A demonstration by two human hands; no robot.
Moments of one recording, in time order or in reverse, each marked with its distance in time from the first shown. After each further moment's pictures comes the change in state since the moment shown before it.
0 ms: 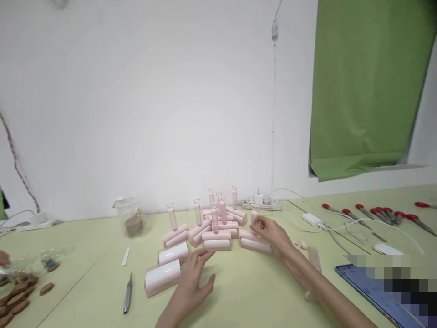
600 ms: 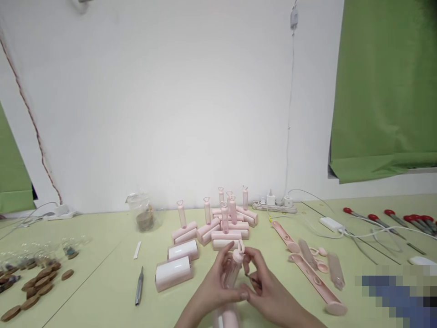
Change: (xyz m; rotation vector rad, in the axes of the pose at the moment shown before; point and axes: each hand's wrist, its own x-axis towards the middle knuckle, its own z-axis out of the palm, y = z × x) left_hand 0.020 0.037 0.005 -0.956 -0.163 -0.149; right_hand -0.102 -0.050 0.033 0.636 -0.402 -0.338
